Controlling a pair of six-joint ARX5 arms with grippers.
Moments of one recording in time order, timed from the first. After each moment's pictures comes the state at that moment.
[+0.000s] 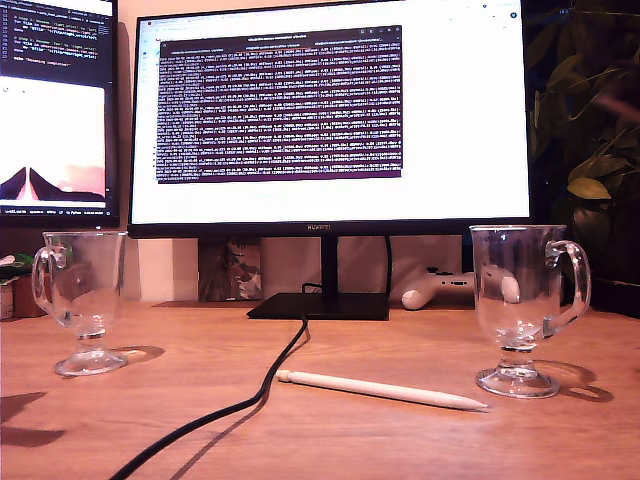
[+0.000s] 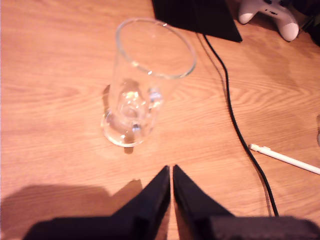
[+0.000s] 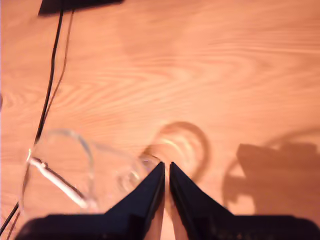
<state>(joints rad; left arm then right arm) -0.19 0.66 0.27 -0.15 0.31 -0.30 0.15 1.13 0.63 -0.36 -0.30 0.26</state>
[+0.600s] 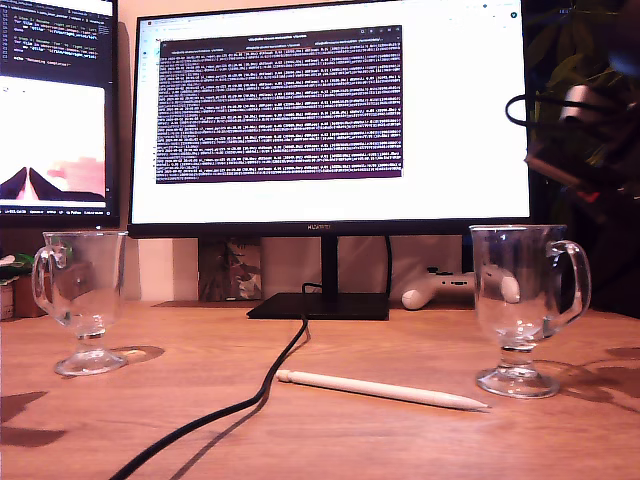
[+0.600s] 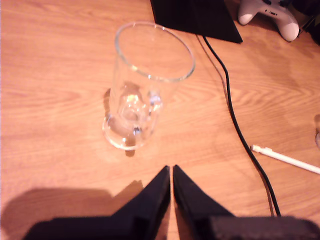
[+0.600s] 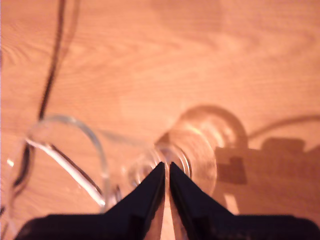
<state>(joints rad) -0.19 0.66 0.27 -0.14 0.31 -0.29 0.27 1.27 0.66 -0.29 -0.30 0.29</state>
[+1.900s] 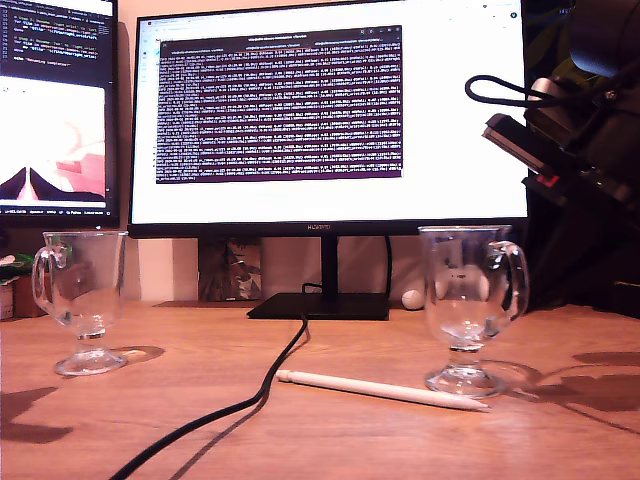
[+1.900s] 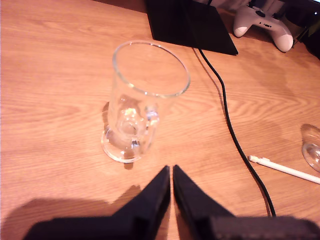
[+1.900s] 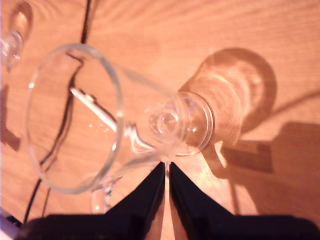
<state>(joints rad) -0.19 0.66 0.27 -0.10 0.31 -0.29 0.36 1.27 0.66 -0.36 -0.39 0.37</state>
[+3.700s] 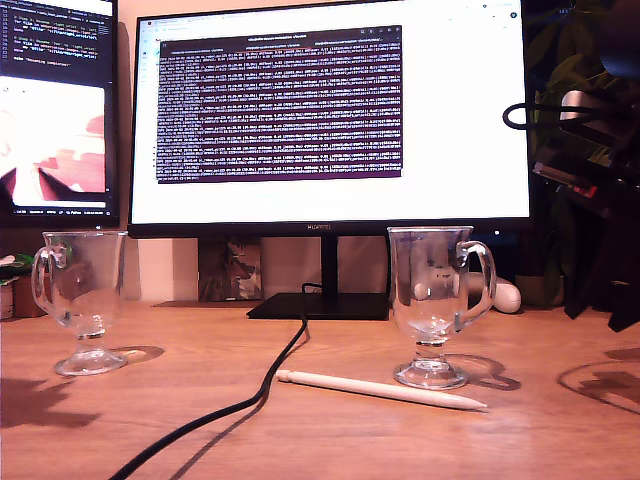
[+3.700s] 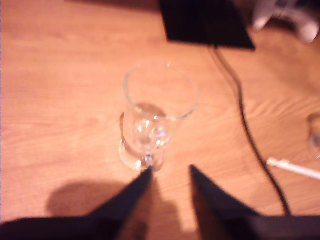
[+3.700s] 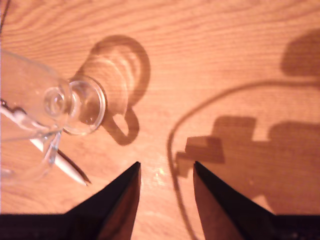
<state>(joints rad) -0.22 0.78 0.43 -0.25 0.20 -0.22 0.25 1.27 0.70 -0.52 -0.22 0.21</state>
